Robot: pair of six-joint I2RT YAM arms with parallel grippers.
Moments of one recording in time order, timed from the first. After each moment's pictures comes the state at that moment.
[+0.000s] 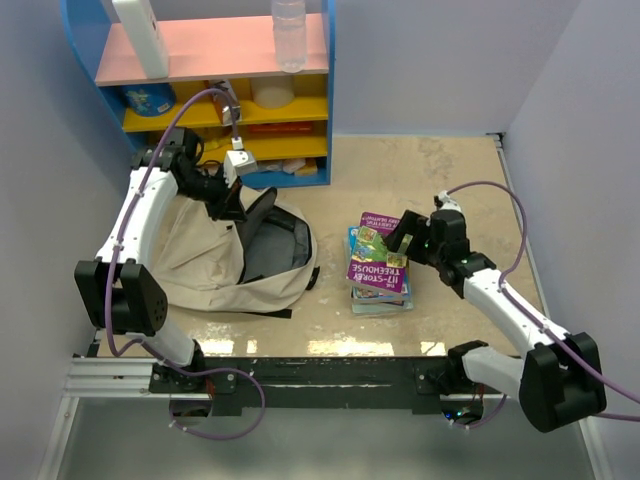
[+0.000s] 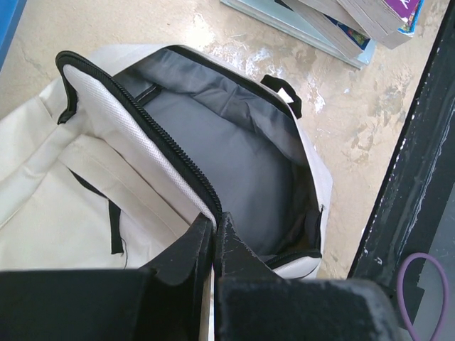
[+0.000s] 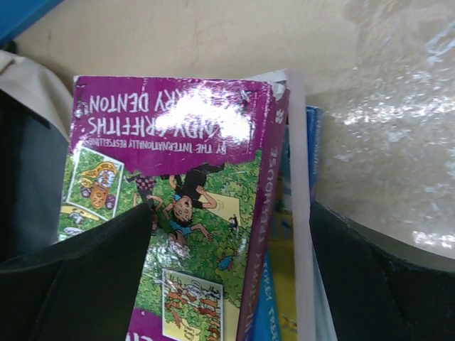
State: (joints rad) left arm -0.05 1.61 1.59 -1.23 0.80 0.88; right arm 0.30 1.10 0.64 -0.20 0.01 0.61
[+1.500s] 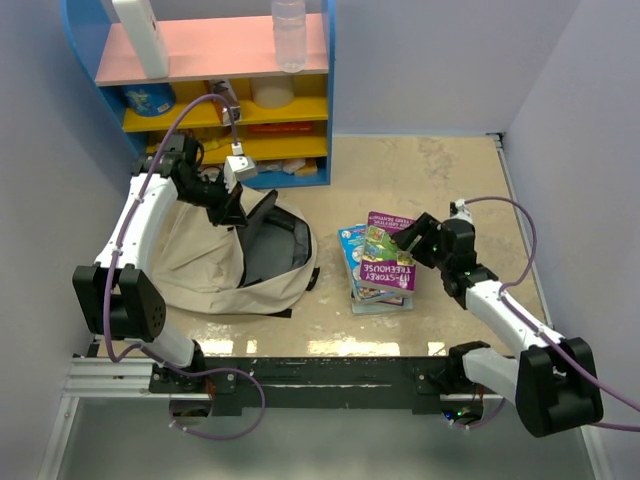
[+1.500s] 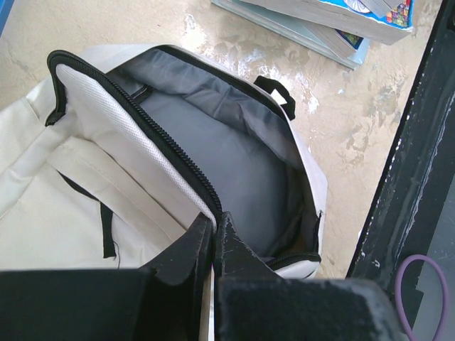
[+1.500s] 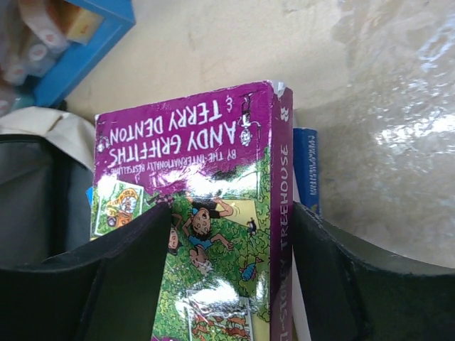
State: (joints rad) left arm -0.05 1.57 1.51 -1.20 0.83 0.88; right arm 0.22 1.08 0.51 0.02 -0.04 0.75
